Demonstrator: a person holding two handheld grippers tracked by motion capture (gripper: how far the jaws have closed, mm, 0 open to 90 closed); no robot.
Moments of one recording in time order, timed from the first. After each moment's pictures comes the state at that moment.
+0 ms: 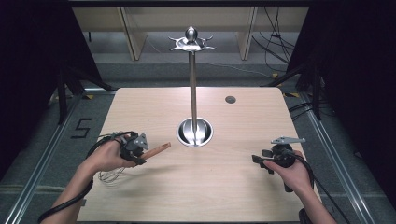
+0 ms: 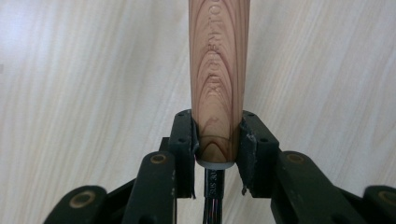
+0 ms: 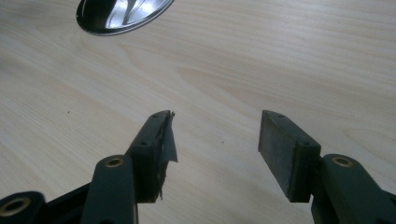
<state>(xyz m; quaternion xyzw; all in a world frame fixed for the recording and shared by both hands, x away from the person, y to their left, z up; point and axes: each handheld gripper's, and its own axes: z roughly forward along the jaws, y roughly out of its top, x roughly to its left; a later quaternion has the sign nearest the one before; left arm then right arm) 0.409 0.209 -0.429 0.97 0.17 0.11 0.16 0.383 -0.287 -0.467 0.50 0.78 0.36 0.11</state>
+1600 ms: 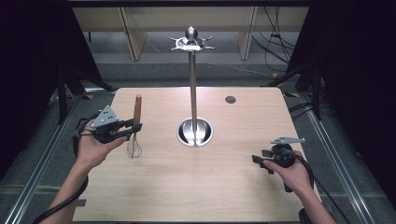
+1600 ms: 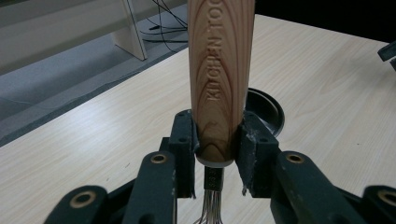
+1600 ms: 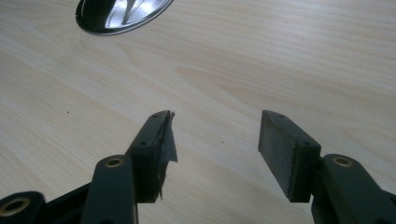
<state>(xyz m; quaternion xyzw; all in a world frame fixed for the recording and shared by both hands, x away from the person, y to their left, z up) 0.407 0.248 -0.380 0.78 0.30 0.25 0.48 0.384 -0.288 -0.468 0.49 0.78 0.37 0.11</state>
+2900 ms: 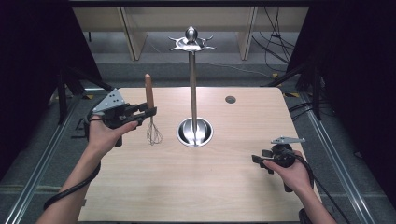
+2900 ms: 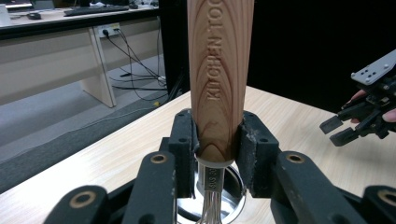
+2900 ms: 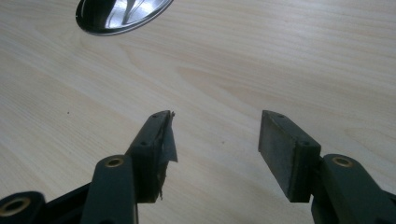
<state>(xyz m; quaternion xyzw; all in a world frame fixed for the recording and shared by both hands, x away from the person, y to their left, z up) 0.425 0.214 -0.339 0.74 0.27 0.20 0.58 0.385 -0.288 -0.469 0.49 0.78 0.37 0.12</state>
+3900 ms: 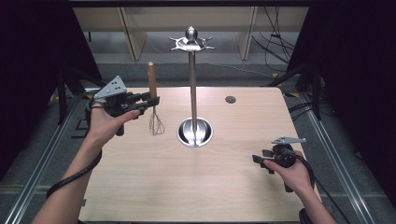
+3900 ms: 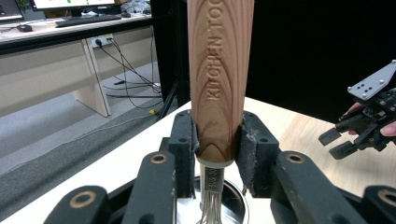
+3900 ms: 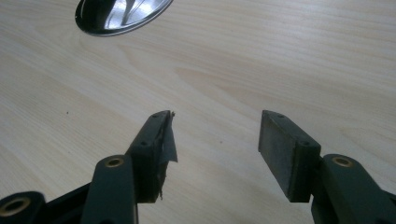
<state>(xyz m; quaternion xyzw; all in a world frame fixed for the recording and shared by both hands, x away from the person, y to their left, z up) 0.442 0.207 -0.314 0.74 0.25 0.20 0.59 0.384 -0.290 -0.468 0.49 0.78 0.37 0.12</state>
